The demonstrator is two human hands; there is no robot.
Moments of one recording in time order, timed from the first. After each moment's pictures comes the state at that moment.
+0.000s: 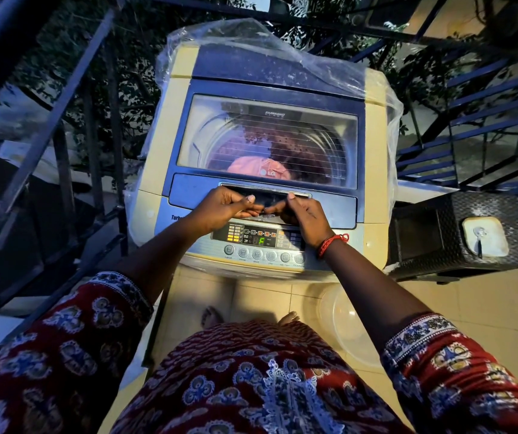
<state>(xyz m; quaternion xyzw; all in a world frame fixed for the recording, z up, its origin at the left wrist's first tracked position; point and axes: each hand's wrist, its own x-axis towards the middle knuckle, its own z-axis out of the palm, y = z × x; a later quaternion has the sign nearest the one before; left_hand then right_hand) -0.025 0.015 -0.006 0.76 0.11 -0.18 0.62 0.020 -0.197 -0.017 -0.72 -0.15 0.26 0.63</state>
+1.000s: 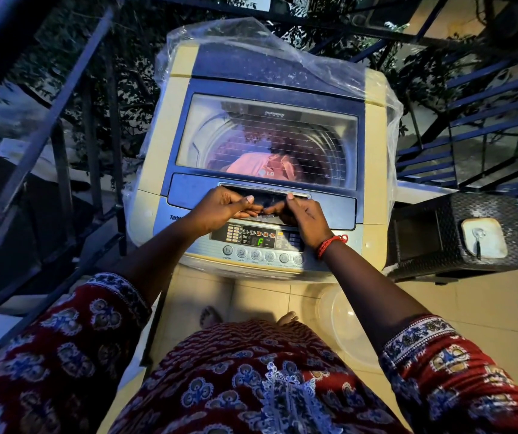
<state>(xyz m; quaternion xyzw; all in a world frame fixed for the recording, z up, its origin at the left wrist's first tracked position) -0.024 0.015 -0.009 0.74 0.11 -0.18 0.63 0.018 -0.196 -0.012 -0.72 -0.14 0.26 0.63</state>
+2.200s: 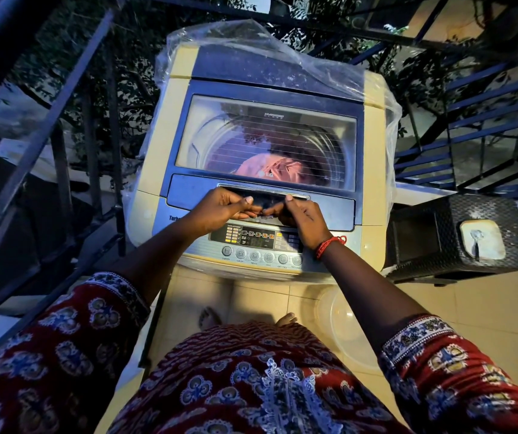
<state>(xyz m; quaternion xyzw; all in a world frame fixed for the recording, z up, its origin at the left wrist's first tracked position) -0.024 0.014 -0.008 0.75 0.11 -0.18 0.63 0.019 -0.196 -0.017 -0.72 -0.14 0.26 0.63</state>
